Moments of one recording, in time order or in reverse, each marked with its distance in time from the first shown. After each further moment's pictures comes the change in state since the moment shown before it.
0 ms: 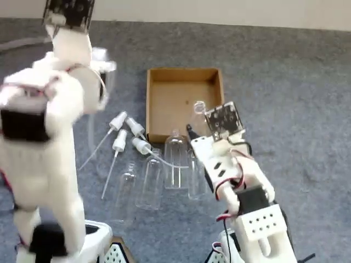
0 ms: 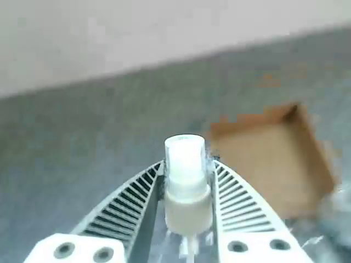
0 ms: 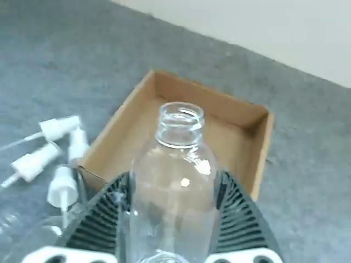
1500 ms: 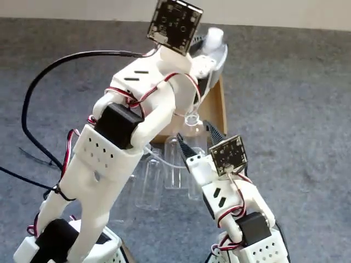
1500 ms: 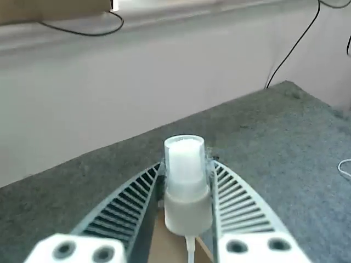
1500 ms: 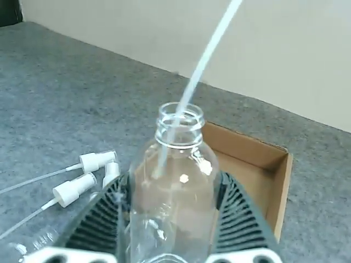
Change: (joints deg) left arm 28.2 0.3 20.4 -41.8 7.3; right arm -5.8 -24.9 13.4 -1.1 -2.7
